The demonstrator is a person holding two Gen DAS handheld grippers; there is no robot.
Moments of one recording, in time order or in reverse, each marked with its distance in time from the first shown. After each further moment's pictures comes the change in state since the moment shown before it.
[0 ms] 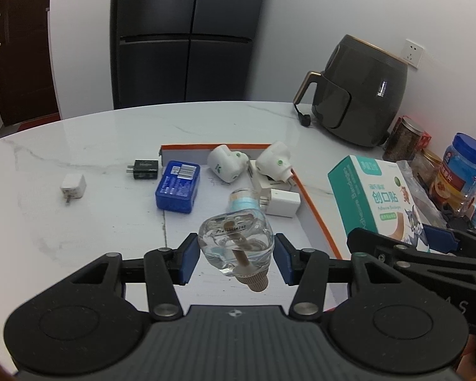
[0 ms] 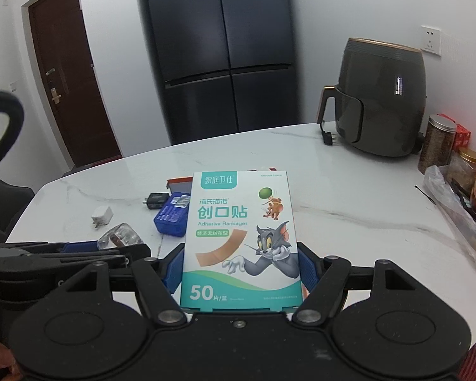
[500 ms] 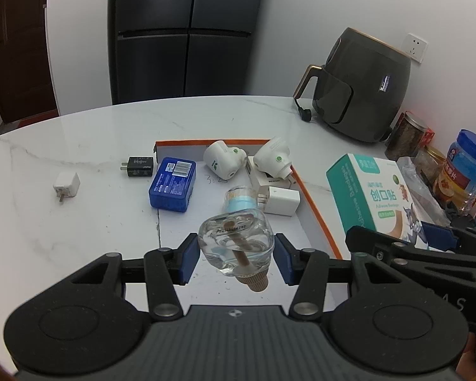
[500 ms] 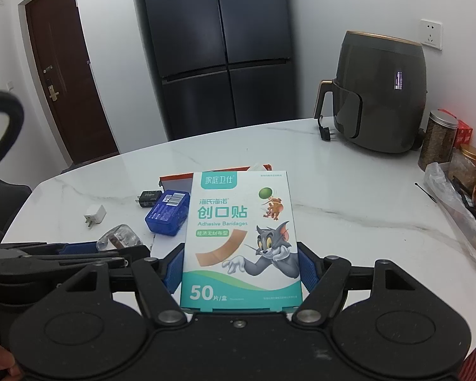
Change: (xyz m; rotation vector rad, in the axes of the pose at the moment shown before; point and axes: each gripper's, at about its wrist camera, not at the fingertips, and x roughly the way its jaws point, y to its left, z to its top) left arm 0.014 -0.006 0.003 0.000 0.022 0.010; right arm 0.013 -0.009 0.003 0.000 0.018 0.003
